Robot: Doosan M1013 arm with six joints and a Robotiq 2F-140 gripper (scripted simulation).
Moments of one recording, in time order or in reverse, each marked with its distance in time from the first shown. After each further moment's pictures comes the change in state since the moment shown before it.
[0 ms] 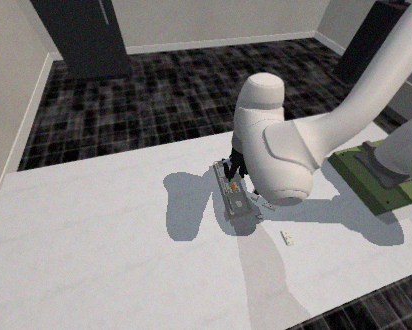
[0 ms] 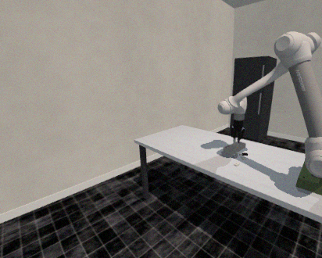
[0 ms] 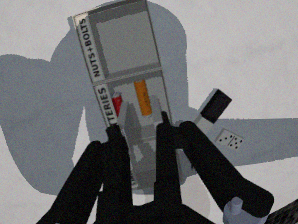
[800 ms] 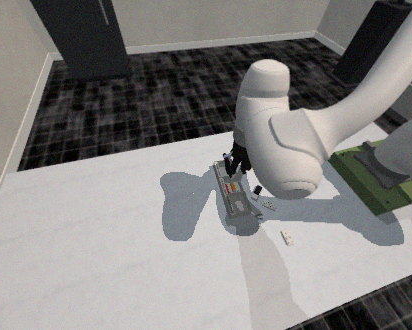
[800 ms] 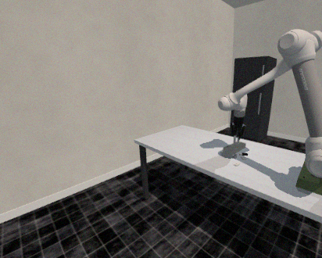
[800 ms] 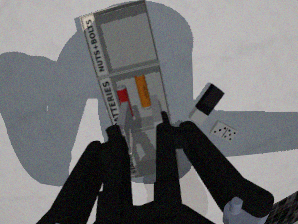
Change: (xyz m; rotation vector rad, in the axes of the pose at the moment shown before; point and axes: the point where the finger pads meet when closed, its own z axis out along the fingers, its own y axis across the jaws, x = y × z) arm 0.000 0.000 -0.028 0.000 0.000 0.000
